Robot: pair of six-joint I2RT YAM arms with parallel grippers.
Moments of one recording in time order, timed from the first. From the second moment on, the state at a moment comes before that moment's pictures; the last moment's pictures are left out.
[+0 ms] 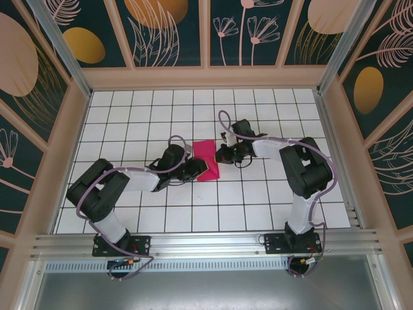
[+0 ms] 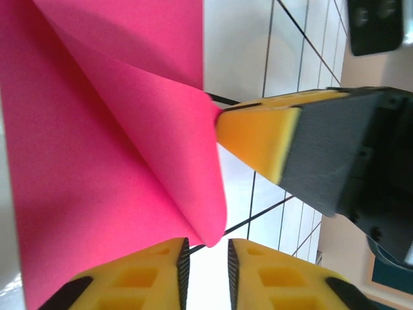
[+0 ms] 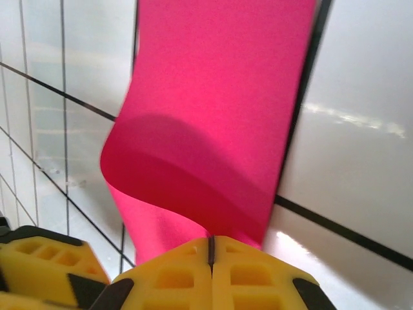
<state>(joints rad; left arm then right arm) -0.66 1.68 0.63 0.43 0.40 -1.16 0.49 1.87 1.06 -0.25 -0.59 0.45</state>
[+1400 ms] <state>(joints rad) -0.68 1.69 0.80 -0.15 0.16 -0.94 0.59 1.79 1.02 -0.26 -0.49 0.54</state>
